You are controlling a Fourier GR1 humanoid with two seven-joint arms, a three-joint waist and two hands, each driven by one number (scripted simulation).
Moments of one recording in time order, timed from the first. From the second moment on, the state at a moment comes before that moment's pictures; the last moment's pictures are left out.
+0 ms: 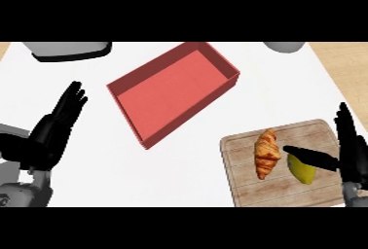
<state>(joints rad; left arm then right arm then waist) -0.11 0.42 -0.14 -1.59 0.26 0.13 0.05 -0.04 -0.54 0.20 -1.39 -0.20 -0.53 -0.02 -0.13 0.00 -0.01</state>
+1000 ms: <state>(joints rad) -0.17 0.38 -0.32 -1.58 0.14 0.09 0.06 0.36 -0.86 0.44 -1.71 0.43 -0.75 0.64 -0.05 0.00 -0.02</state>
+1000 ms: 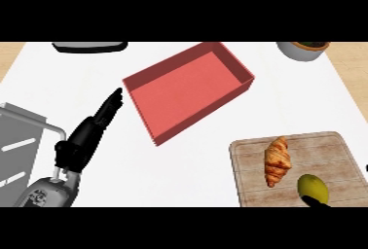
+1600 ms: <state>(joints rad) -0.21 0.33 -0.34 -1.55 0.10 0.09 0.07 0.28 -0.84 0.46 -2.13 0.65 -0.43 1.17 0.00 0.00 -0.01</state>
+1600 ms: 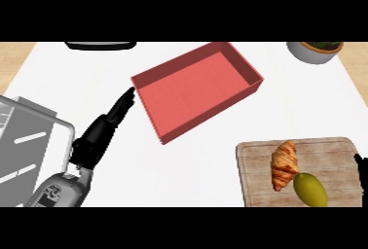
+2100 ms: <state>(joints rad) -0.21 0.31 -0.33 -1.54 0.09 0.06 0.07 0.20 -0.69 0.45 -2.03 0.69 -0.32 1.20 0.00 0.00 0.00</state>
